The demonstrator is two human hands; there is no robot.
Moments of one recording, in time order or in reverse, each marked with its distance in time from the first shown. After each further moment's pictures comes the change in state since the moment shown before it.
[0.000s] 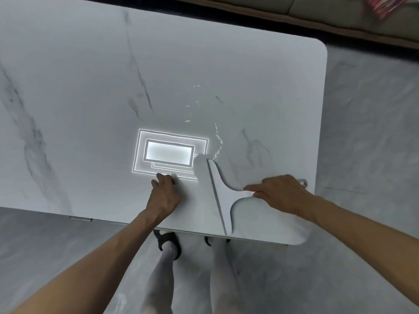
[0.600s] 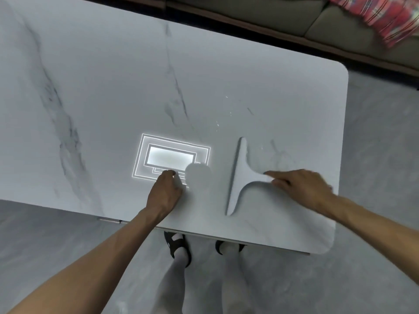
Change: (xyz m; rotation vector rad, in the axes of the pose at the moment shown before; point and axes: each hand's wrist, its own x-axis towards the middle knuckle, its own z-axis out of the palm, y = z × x) left_hand 0.026 -0.084 -0.063 -0.137 0.126 0.097; right_hand 0.034 -0.060 -0.059 0.119 0.104 0.317
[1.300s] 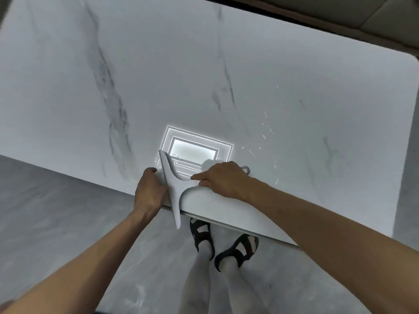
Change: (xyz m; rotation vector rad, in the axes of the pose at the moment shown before) left_hand -0.018 -0.123 -0.064 -0.095 0.221 -0.348; right_hand 0.101 -0.263 0.072 -0.009 -0.131 -0.562
